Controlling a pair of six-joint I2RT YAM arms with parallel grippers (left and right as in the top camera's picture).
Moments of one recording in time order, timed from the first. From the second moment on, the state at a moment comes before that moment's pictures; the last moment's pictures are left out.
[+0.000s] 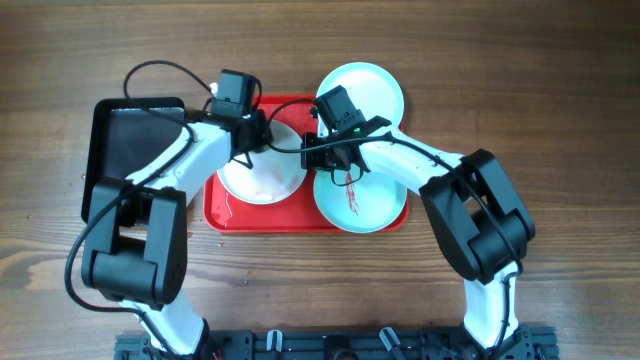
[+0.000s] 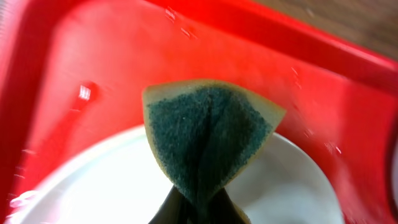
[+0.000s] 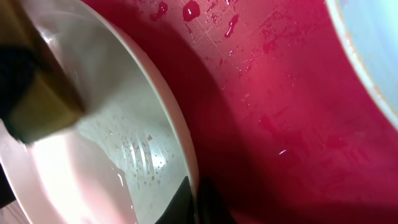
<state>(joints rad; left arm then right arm) -0.24 1.87 1.15 -0.41 0.00 -0.53 0.58 2.10 1.33 -0.34 -0.35 0.62</state>
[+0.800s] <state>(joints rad) -0.20 1.87 1.15 -0.63 -0.17 -0.61 0.57 2.10 1.33 -0.33 -0.35 0.62</state>
